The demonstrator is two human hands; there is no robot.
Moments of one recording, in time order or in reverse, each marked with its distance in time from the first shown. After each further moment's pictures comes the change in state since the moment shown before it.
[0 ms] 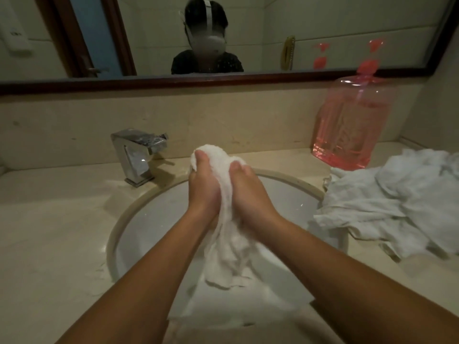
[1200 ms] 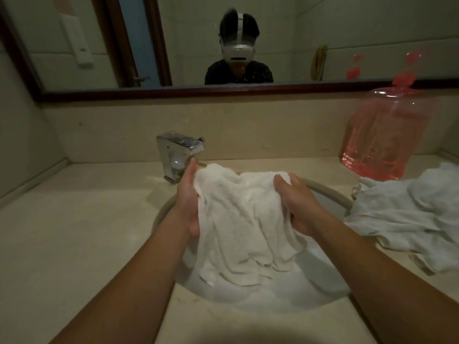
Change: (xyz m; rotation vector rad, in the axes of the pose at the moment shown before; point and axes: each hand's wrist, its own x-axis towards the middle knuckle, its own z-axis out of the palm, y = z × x) left_hand -0.002 0.017 -0.091 -0.315 -0.372 -0.251; right_hand 0.041 0.044 -0.033 0.161 -0.039 0.211
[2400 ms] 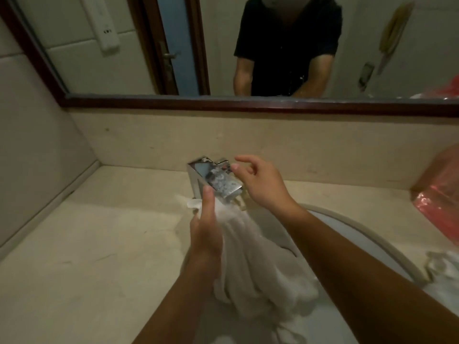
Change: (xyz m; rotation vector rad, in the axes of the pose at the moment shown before) left_hand 0.045 0.035 -0.015 0.162 0.646 0.216; right_hand 0.107 -0.089 0.145 -0.433 -0.210 -0.382
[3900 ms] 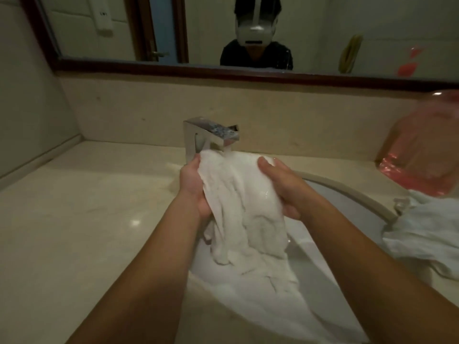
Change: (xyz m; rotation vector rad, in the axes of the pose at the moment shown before) left_hand 0.020 -0.010 -0.029 -0.348 -0.459 -0.206; right_hand -0.103 0.053 -0.015 0.597 -0.070 0.295
